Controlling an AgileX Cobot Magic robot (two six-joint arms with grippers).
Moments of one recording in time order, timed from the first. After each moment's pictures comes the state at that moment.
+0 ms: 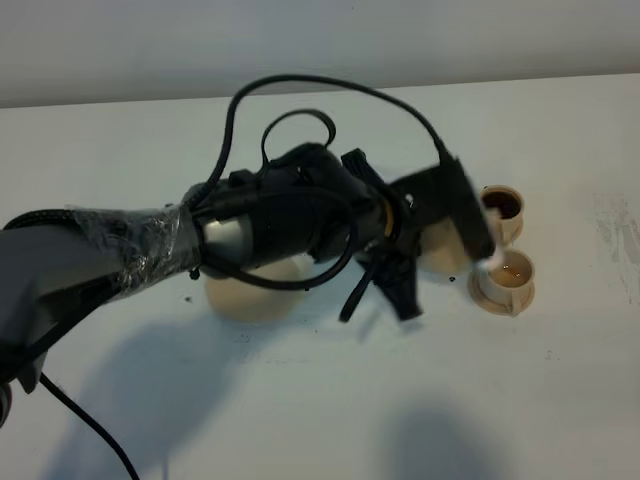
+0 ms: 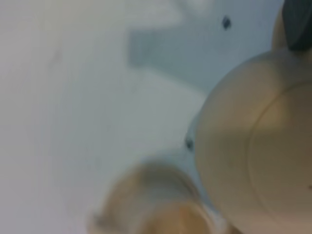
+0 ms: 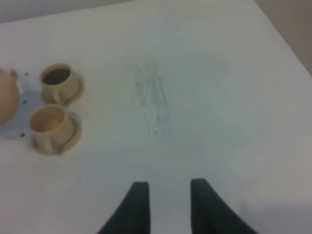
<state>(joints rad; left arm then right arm) -0.84 2.02 -1.40 0.27 0.40 0.39 -0.18 -0.01 -0.51 0.04 1.12 0.07</state>
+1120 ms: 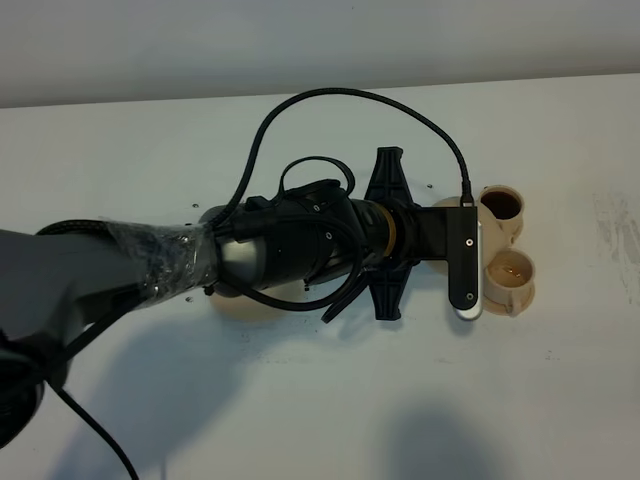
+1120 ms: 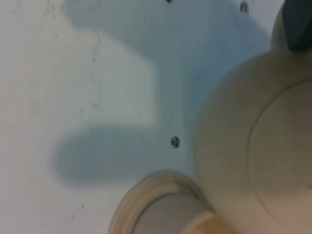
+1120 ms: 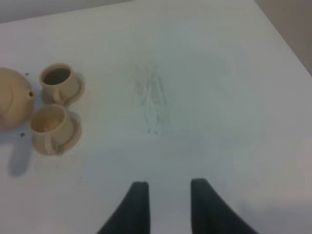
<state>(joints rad) -0.84 2.07 -1.36 0.57 0.17 0.49 -0.18 -0.01 -0.51 0.04 1.12 0.07</state>
